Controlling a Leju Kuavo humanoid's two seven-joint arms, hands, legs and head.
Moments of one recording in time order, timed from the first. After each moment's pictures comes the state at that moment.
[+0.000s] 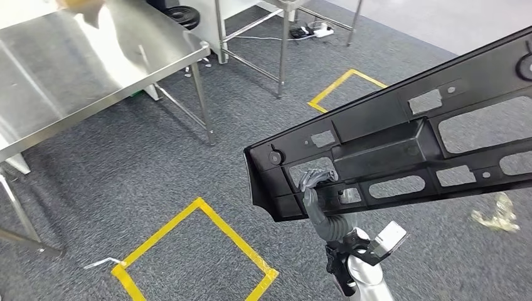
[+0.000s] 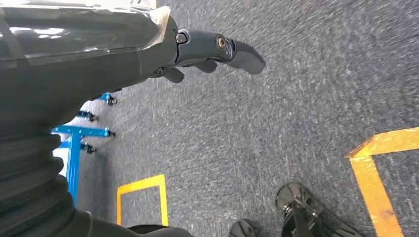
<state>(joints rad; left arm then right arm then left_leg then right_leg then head) -0.11 -0.23 1.41 -0.19 -0.91 0.45 -0.08 -0.13 0.05 0.32 -1.52 -0.04 0.17 -0.63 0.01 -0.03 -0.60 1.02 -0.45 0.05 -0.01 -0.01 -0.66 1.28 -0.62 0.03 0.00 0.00</state>
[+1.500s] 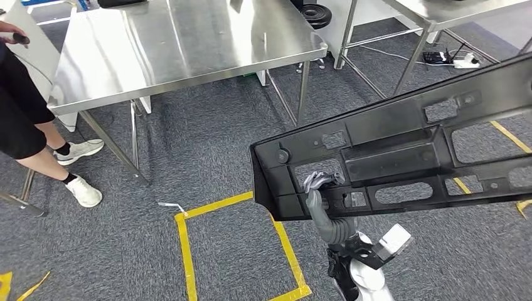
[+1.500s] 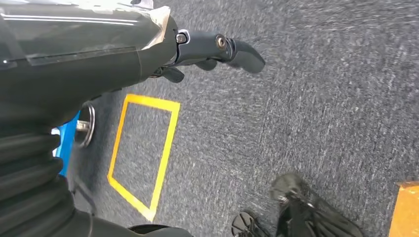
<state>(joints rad) -0.10 -0.21 1.41 -0.19 -0.90 0.38 -0.12 -0.09 0.04 0.32 -1.56 -0.04 0.14 -0.61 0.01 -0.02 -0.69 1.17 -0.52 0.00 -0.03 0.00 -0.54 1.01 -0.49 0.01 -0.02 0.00</state>
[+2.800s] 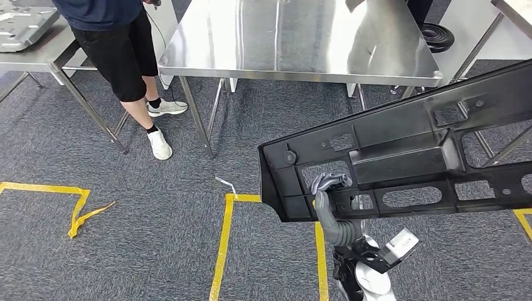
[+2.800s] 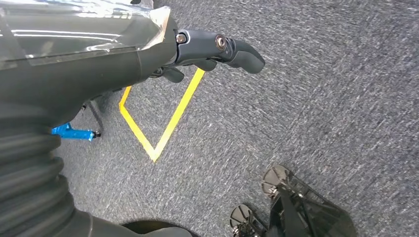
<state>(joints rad) -0.11 -0.20 1.41 -0.19 -0.90 0.37 -0.13 -0.06 0.05 0.26 -1.60 -0.02 0.15 -0.61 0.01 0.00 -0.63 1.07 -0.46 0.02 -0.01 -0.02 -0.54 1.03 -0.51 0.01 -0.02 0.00</state>
